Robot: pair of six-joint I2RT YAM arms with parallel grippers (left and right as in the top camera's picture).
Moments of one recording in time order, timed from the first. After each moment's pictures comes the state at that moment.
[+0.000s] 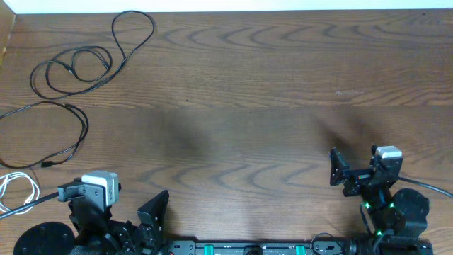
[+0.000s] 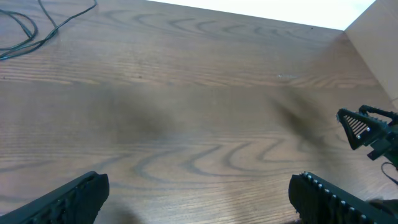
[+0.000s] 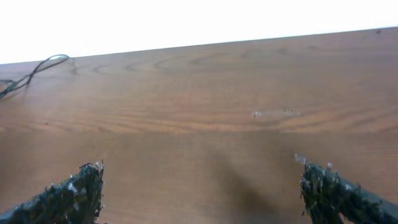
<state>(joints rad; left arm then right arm) -0.33 0.58 1.43 -1.43 0.09 -0.31 -0.07 0.14 0.26 -0.40 -0.26 0.12</state>
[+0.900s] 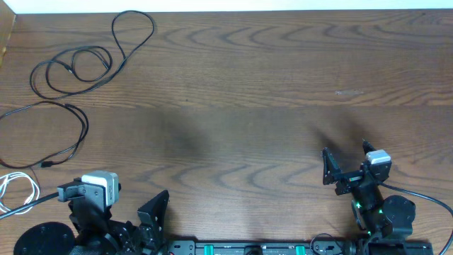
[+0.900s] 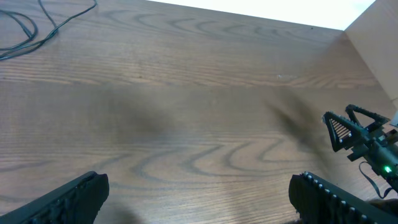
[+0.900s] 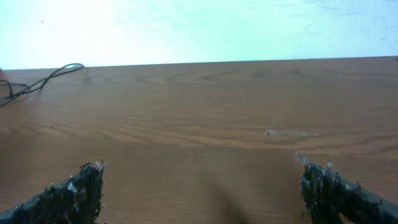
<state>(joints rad) -0.33 0.58 1.43 -1.43 0.09 -0.31 -0.02 0.02 0.07 -0.21 -0.27 0.11</state>
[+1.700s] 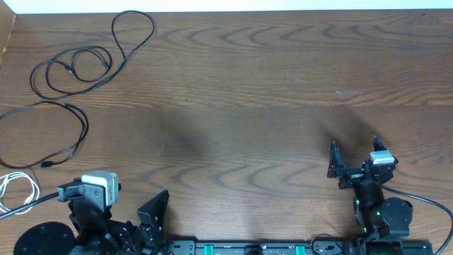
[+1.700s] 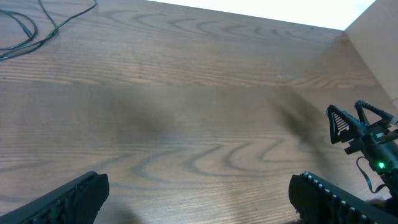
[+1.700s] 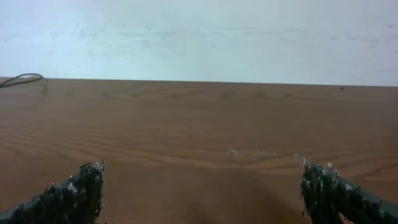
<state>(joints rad) -0.33 0.58 1.43 -1.43 0.09 -0.31 0.00 0.01 0.01 -0.07 -0.12 0.03</state>
